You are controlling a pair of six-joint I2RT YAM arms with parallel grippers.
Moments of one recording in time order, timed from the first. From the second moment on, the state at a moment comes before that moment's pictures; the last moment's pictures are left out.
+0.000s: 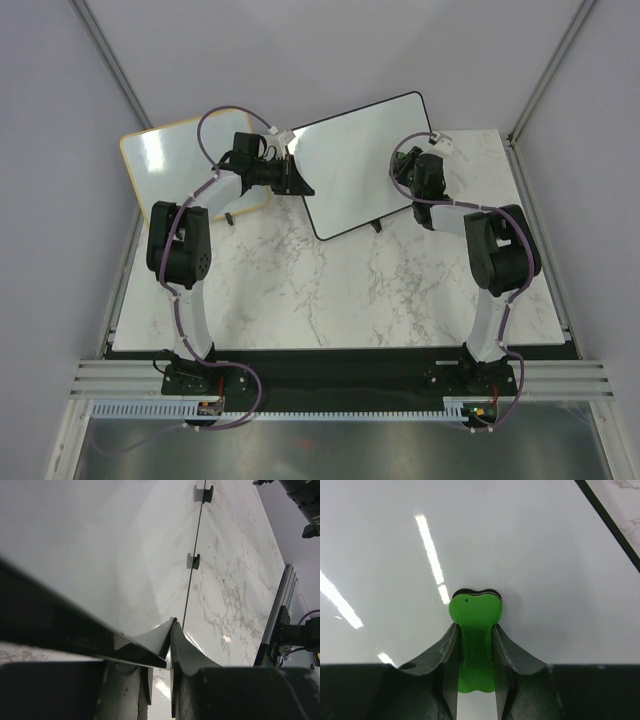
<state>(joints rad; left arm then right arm) -0.22 2.05 1.56 -0.24 0.86 -0.15 0.24 1.97 1.15 0.59 0.19 0.52</state>
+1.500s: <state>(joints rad) -0.29 2.17 1.63 -0.09 0.86 -0.21 0.11 1.74 0.99 0.17 0.30 0.50</state>
